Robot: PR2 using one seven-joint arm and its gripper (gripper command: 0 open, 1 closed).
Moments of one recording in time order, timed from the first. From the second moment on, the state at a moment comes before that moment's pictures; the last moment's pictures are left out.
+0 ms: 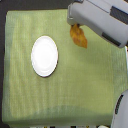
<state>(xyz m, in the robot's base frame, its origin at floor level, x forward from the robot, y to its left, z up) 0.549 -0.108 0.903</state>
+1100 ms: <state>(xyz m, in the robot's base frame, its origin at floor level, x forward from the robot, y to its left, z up) 0.490 0.135 0.857</state>
